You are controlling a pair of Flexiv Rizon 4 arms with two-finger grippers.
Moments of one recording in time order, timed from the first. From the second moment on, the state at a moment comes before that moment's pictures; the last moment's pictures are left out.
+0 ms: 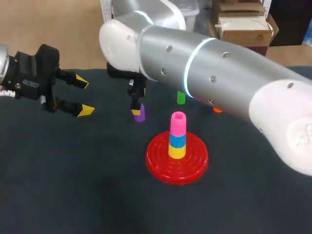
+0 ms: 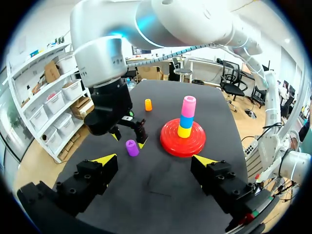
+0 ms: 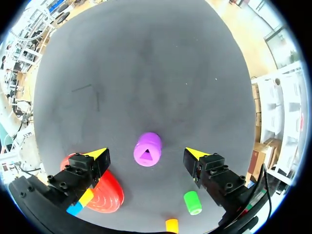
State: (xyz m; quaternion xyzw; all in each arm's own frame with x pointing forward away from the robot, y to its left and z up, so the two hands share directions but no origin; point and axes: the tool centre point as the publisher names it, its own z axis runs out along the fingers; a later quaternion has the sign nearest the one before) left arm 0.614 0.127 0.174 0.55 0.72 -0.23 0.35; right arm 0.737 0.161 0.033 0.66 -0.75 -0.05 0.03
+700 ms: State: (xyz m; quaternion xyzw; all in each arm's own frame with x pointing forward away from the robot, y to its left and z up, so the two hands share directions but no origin) left arm 0.614 0.127 0.174 0.55 0.72 -0.23 0.35; right arm 0.734 0.161 0.025 0.66 -0.75 -0.04 0.04
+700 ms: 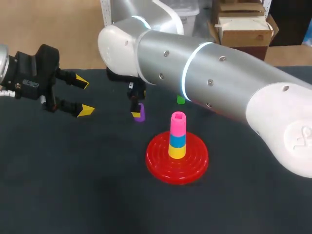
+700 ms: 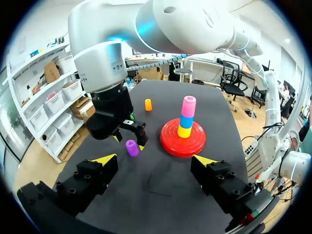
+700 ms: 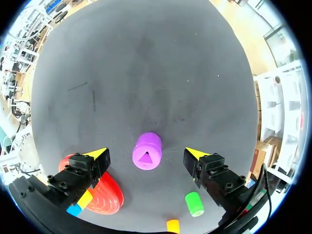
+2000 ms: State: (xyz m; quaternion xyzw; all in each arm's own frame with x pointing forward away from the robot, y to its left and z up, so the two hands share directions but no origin) left arm 0.614 0.127 0.174 0.55 0.72 -0.23 0.35; right arm 0.744 0.146 0.116 0.66 -0.75 -0.03 0.02
